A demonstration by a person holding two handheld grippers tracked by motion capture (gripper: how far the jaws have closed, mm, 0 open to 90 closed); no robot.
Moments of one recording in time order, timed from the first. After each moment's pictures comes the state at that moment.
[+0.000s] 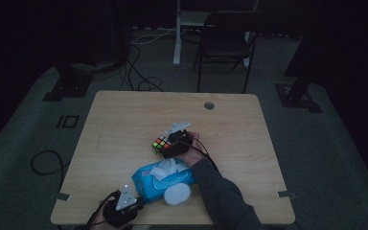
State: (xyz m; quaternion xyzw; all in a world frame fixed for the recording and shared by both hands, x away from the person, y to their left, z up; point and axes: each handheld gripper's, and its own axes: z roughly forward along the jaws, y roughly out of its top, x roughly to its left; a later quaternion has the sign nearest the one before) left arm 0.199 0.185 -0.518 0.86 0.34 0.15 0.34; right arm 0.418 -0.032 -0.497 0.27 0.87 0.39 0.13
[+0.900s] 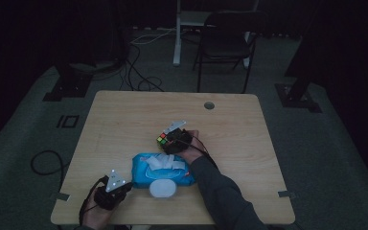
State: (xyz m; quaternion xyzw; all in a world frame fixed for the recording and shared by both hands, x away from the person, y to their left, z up) left arm 0.244 0.219 -0.518 0.83 0.40 0.18 0.34; right arm 0.428 -0.031 -0.498 0.29 0.88 0.34 0.17
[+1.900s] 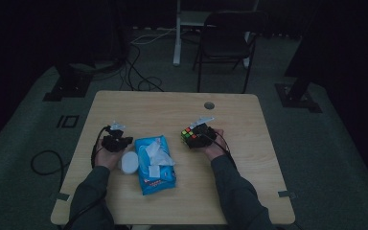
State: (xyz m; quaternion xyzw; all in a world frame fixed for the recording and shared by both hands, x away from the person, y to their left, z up) left arm 0.425 0.247 -0.516 0.78 0.49 0.16 0.35; right arm 0.442 -0.111 -0.499 0.38 0.84 0.33 0.18
